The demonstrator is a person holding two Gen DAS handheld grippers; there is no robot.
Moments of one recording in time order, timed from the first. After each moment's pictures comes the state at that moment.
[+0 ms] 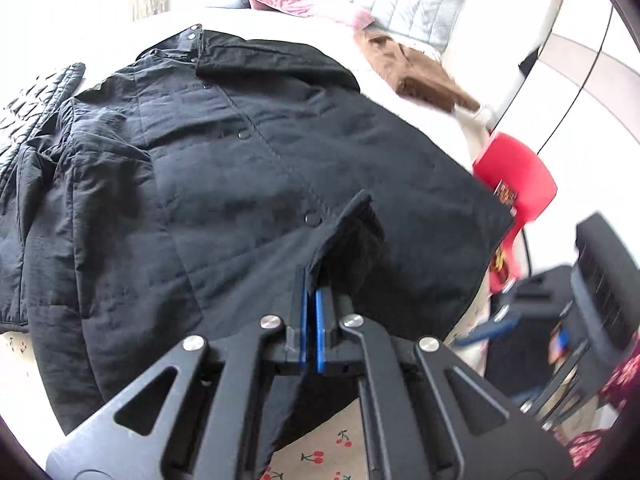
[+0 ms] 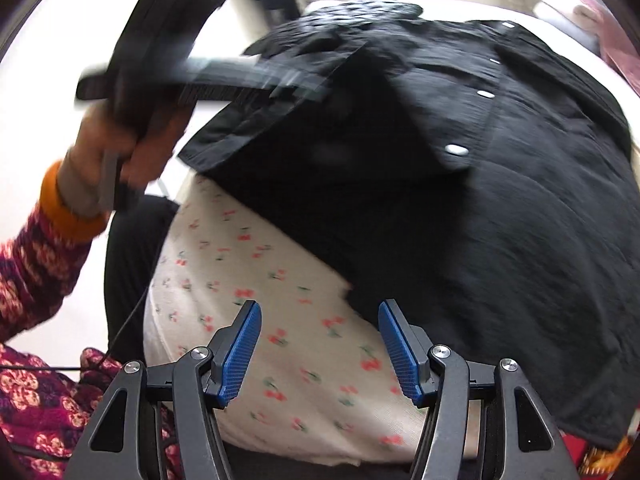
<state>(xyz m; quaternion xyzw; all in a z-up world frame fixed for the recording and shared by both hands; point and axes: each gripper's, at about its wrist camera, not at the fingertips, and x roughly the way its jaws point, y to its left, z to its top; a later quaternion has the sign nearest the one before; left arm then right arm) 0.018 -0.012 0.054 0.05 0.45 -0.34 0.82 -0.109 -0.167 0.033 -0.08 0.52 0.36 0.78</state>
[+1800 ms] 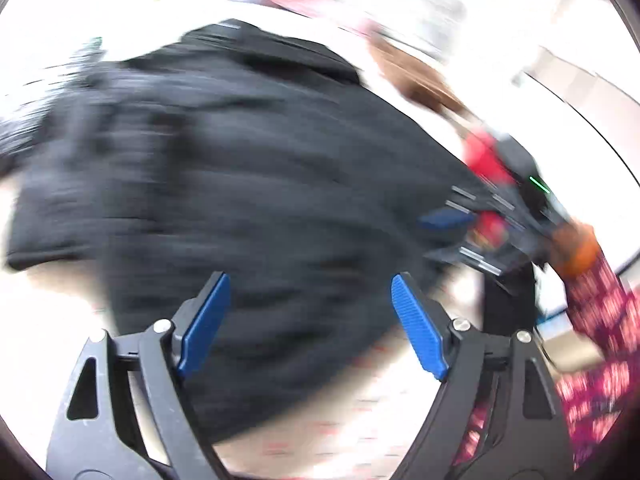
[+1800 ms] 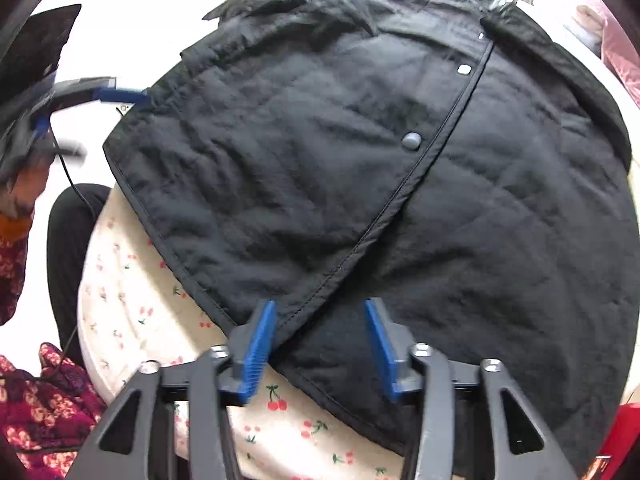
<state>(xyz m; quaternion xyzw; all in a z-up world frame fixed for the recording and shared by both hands) 0.008 0.100 0.063 0.00 0.46 -0.30 0.84 -0.051 -0.195 0.025 -0.12 0.56 0.28 0.77</state>
